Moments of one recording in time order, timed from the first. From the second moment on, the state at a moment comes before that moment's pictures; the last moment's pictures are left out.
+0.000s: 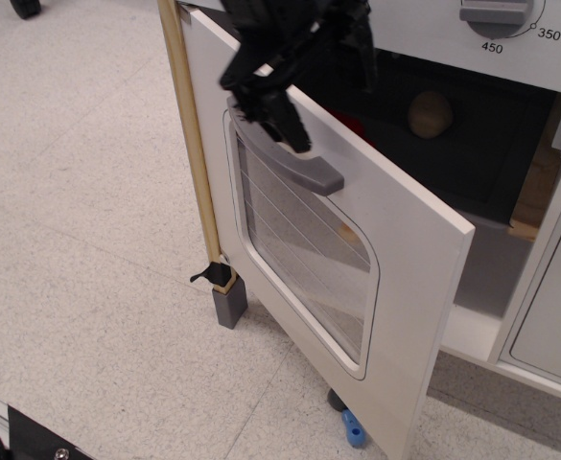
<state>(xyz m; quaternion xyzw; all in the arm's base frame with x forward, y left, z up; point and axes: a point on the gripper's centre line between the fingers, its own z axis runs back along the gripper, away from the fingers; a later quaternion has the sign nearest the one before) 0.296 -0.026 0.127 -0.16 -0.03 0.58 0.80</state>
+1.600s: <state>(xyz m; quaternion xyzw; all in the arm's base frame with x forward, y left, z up) 0.191 0.081 0.075 0.00 -0.03 0.32 0.95</state>
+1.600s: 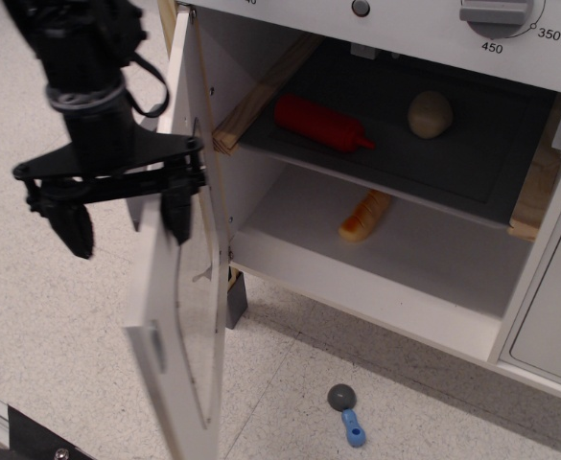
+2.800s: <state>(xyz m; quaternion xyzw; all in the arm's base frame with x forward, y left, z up) 0.197 0.114 0.122 -0.01 -0.01 0.18 0.98</state>
